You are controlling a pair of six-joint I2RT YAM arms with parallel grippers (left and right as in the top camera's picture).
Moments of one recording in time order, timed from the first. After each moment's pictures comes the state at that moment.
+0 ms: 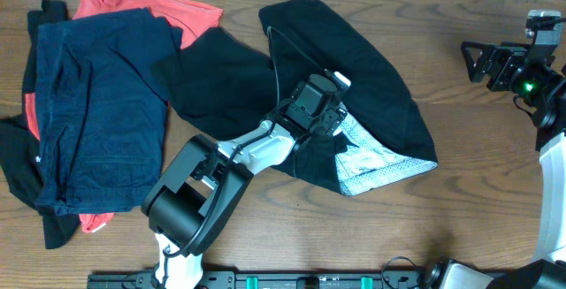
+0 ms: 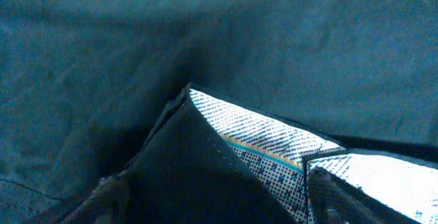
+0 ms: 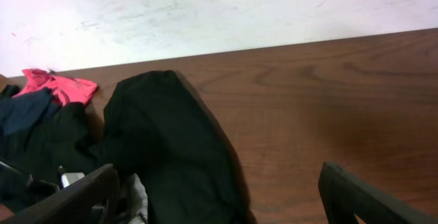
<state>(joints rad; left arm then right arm) -0.68 1.98 1.10 0.11 -0.09 0.06 -0.40 1.39 1.18 -0.38 -0.68 0.00</state>
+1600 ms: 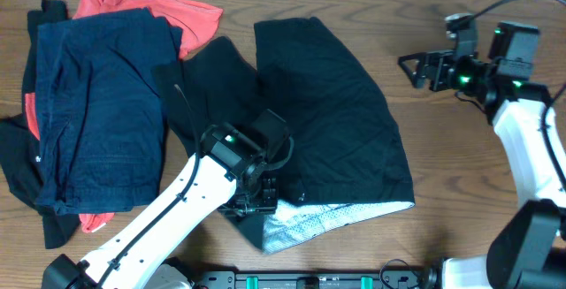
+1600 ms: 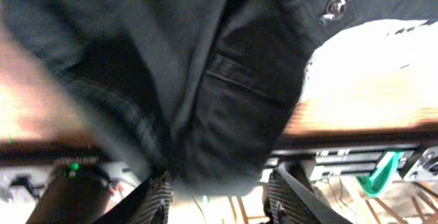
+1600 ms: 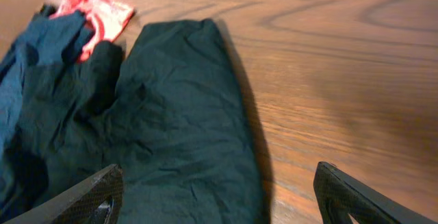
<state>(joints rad) -0.68 1.39 1.12 -1.38 0.19 -0.67 -0.14 1.61 1.18 -0.38 -0.67 -0.05</state>
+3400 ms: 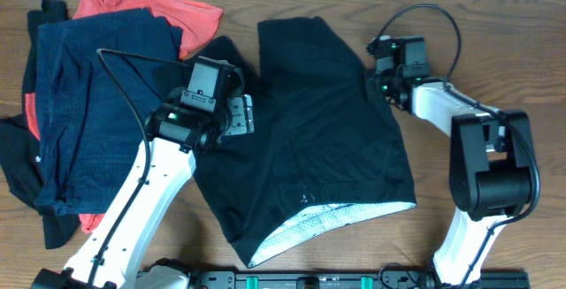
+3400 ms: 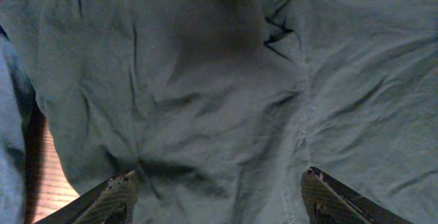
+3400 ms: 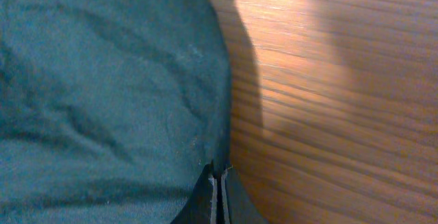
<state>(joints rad) -0.33 1.37 1.13 -0.81 -0.06 -0.41 0.11 2.03 1.18 -0.07 -0.25 -0.02</state>
